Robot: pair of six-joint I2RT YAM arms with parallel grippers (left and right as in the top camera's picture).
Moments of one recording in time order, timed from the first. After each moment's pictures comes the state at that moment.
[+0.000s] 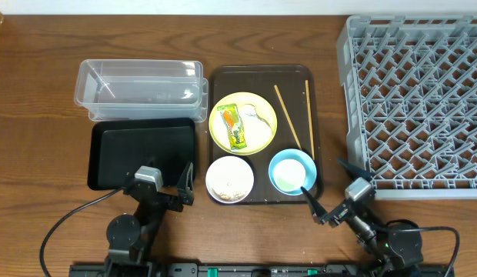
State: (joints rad) left arm -0.11 0.01 0.05 -0.14 0.19 -0.19; right arm 0.31 0.01 0.02 0.00 -0.37 0.01
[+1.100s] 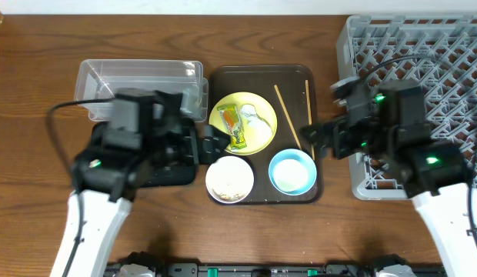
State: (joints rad) left arm -0.28 1.16 1.16 -0.95 0.56 -0.36; right arm 0.19 1.17 1.20 -0.88 -0.38 0.15
